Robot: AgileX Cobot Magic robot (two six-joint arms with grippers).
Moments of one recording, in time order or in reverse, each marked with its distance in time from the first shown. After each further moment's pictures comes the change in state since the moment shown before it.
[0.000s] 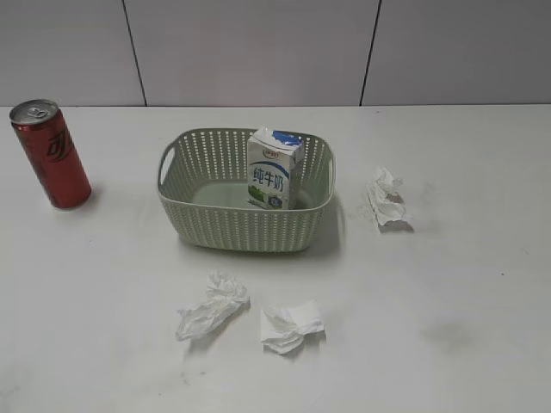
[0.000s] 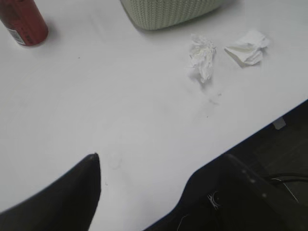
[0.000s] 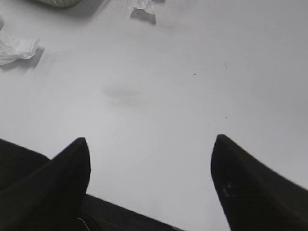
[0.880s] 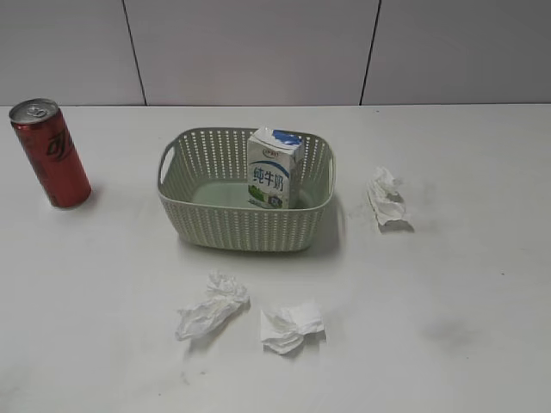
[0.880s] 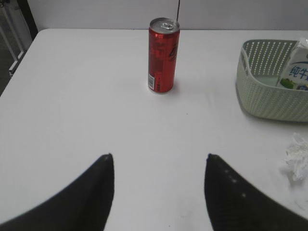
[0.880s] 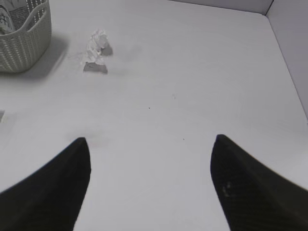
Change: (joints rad) left arm 0.517 -0.327 0.000 -0.005 -0.001 0.000; right arm -0.218 -0.238 0.000 0.019 0.000 -0.002
